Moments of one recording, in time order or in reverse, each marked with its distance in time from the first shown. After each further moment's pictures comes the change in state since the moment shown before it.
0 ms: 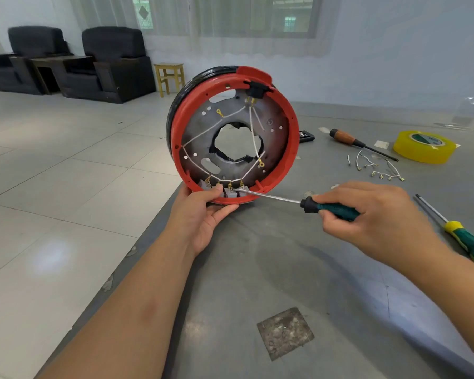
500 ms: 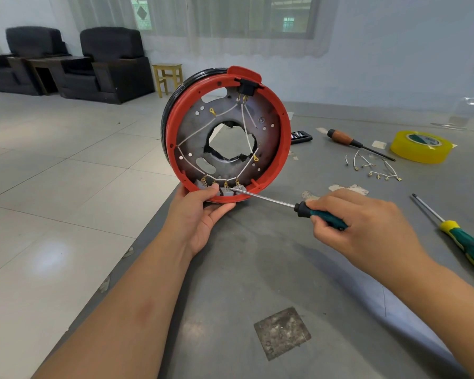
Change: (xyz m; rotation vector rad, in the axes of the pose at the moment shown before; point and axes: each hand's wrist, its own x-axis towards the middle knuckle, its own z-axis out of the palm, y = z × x) left_hand -0.001 0.001 0.002 0.011 0.015 0.014; right_hand -0.013 -0.001 0.017 -0.114 0.082 -0.033
